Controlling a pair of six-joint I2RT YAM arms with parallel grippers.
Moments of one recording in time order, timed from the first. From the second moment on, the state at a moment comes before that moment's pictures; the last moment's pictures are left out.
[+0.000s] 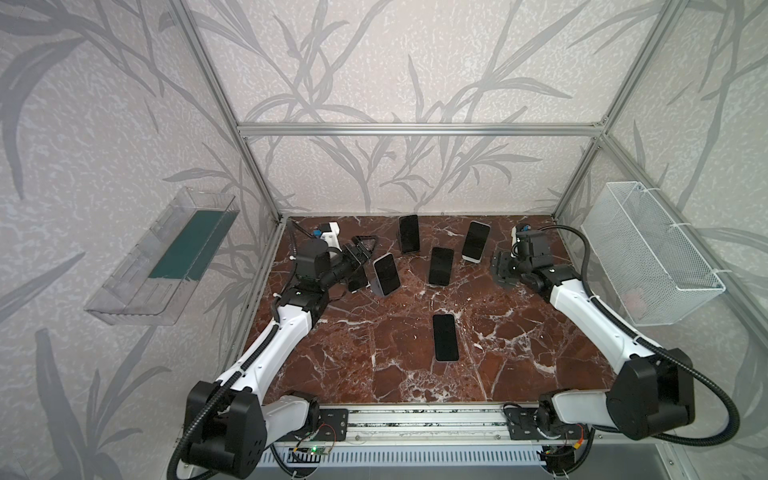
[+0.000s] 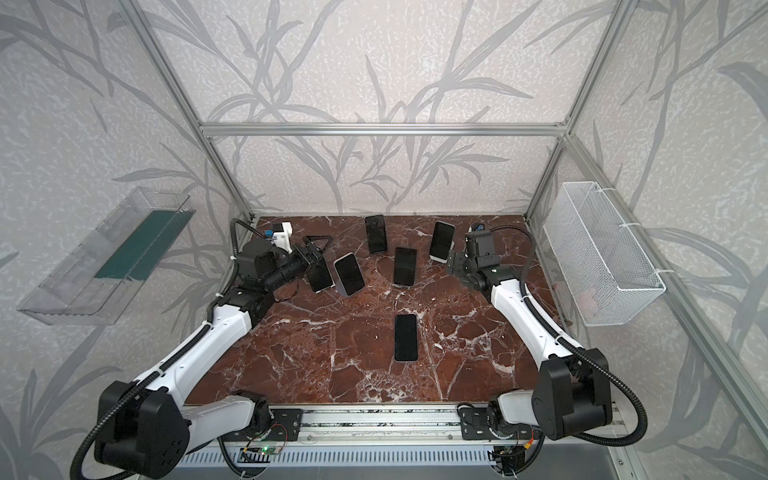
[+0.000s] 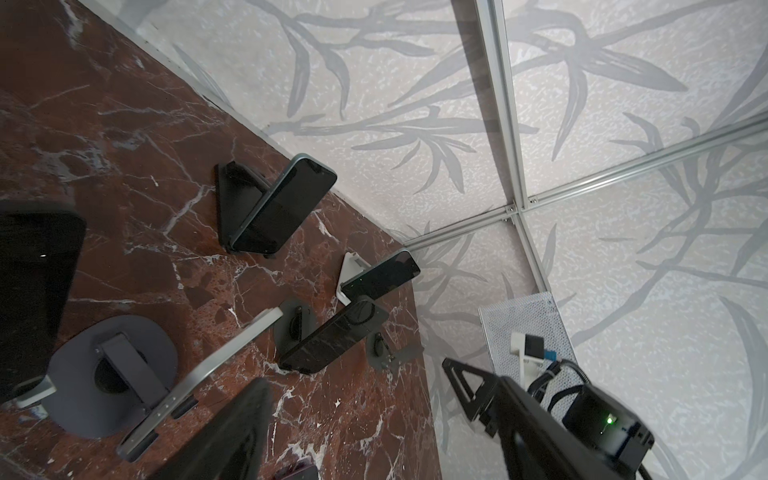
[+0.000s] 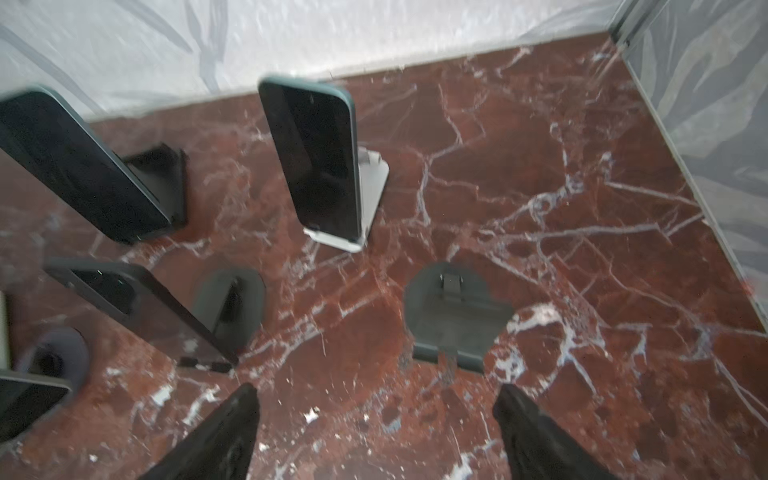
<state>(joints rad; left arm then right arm) -0.21 1.19 0.87 0.11 0.39 -1.01 0.22 1.35 1.02 -0.45 0.16 0.30</state>
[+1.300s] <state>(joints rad) -0.19 1.39 1.03 0.10 0.47 -1.12 0.46 1.13 0.90 -0.38 0.28 0.44</state>
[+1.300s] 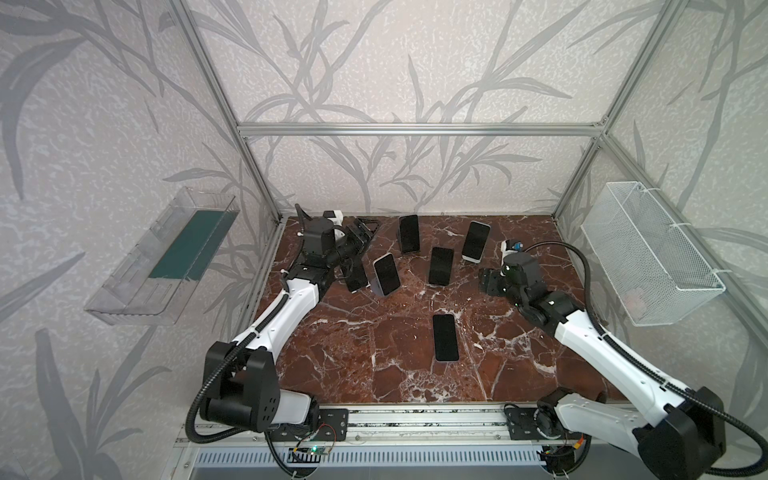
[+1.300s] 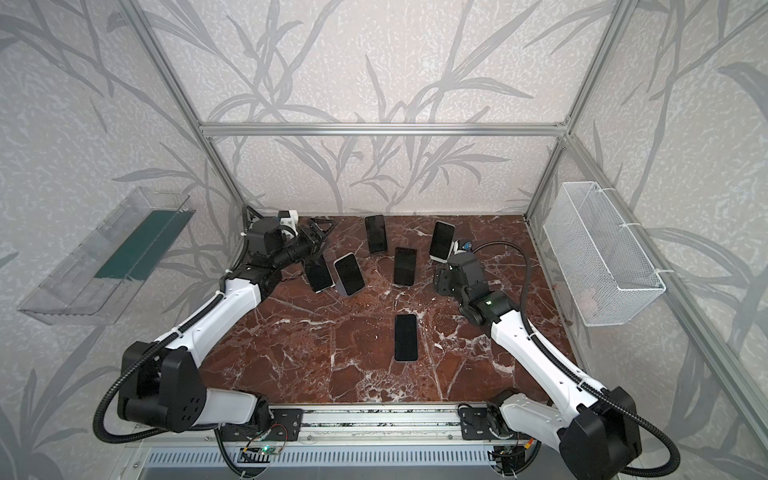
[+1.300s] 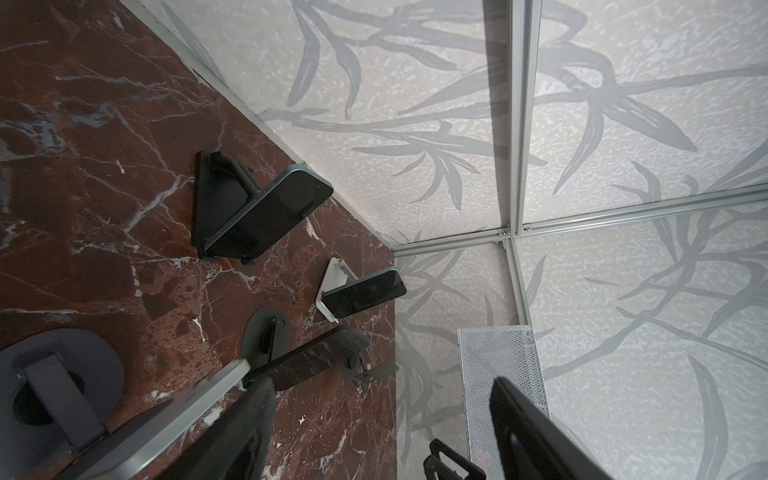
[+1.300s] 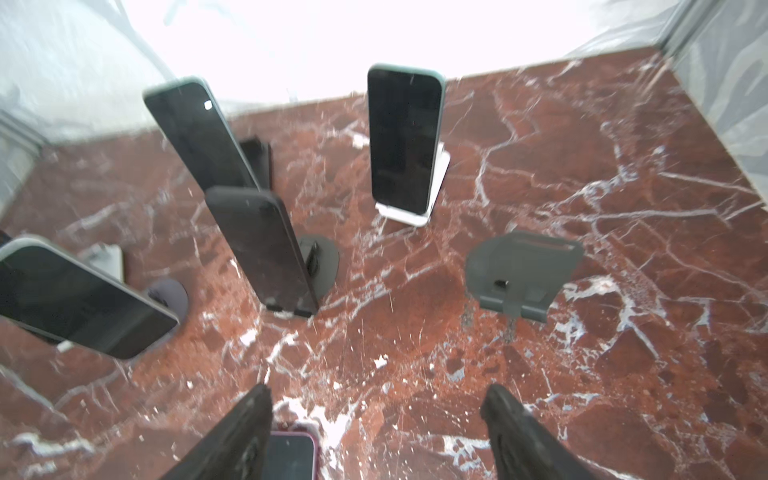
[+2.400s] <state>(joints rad) -0.12 1.36 1.03 0.08 0.43 -1.14 0.69 1.32 1.11 -0.21 0.57 0.39</state>
